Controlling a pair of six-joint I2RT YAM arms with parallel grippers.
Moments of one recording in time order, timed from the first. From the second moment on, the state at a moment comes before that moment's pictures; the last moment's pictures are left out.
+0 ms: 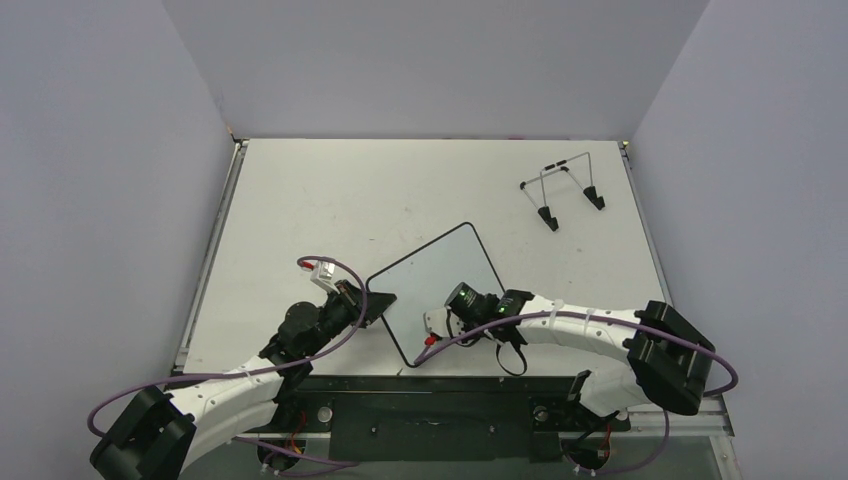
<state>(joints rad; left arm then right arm) -0.67 0.86 0.05 0.74 0.09 -0.98 1.01 1.38 0.73 -0.55 0.30 -0.83</state>
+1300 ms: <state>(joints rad) -0.67 0.93 0.06 0.80 0.10 -0.99 1.02 1.37 0.80 -0.59 0.13 -0.78</state>
